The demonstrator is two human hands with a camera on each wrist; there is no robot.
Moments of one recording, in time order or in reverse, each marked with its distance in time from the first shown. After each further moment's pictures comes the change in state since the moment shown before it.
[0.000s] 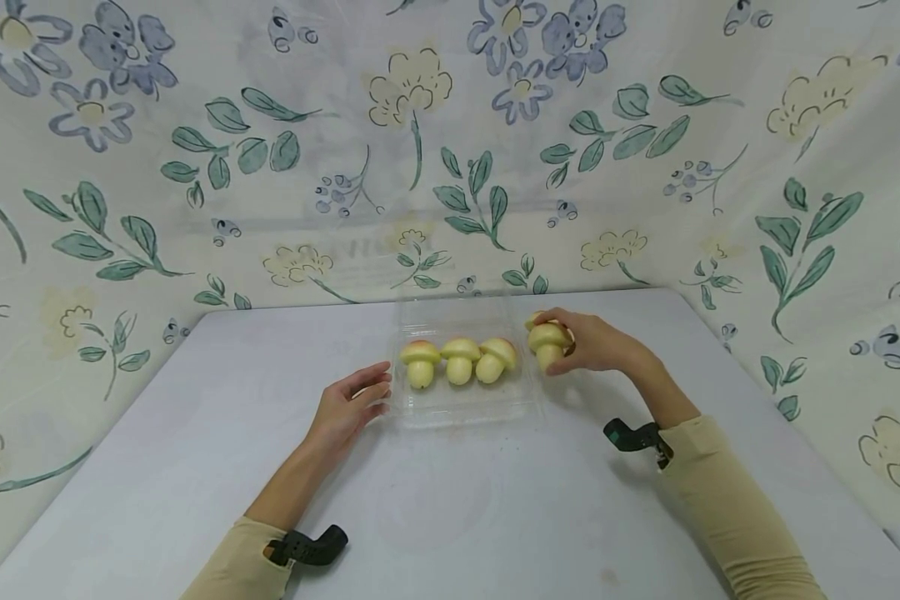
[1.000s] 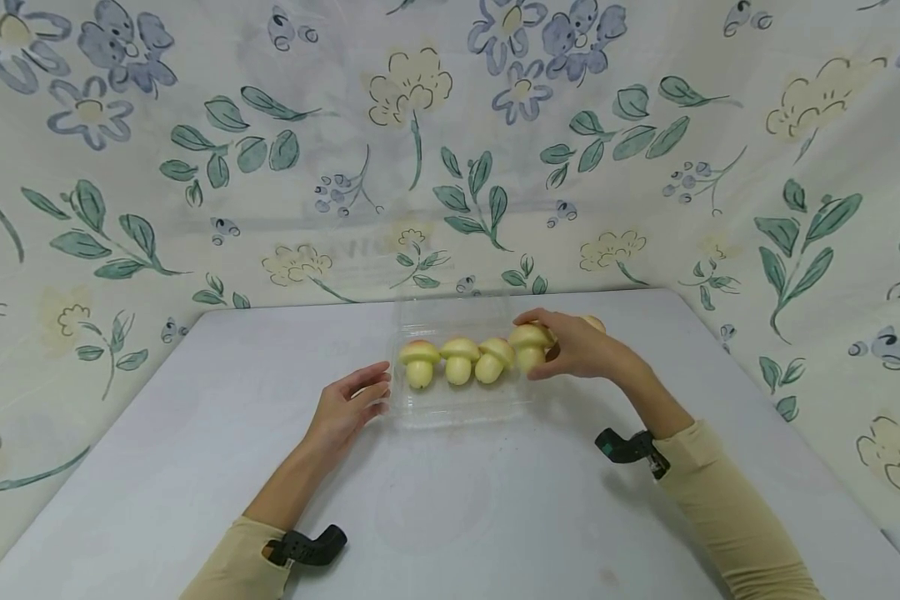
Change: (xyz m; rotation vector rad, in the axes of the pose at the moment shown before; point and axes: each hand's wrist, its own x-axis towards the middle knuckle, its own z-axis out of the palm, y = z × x) left_hand 0.003 -0.001 -0.001 0.000 0.012 0.008; right_hand -0.002 -0.031 0.006 0.094 0.013 -0.112
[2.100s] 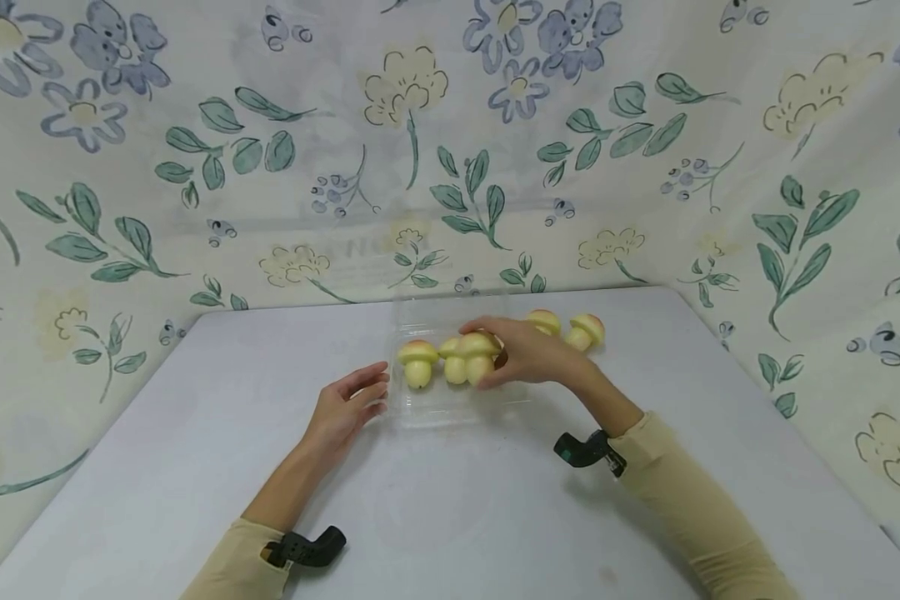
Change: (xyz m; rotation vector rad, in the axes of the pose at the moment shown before) left_hand 0.002 0.000 0.000 -0.004 0.001 -0.039; right_hand 0.032 -0.036 0.031 -0.023 -0.049 -0.079
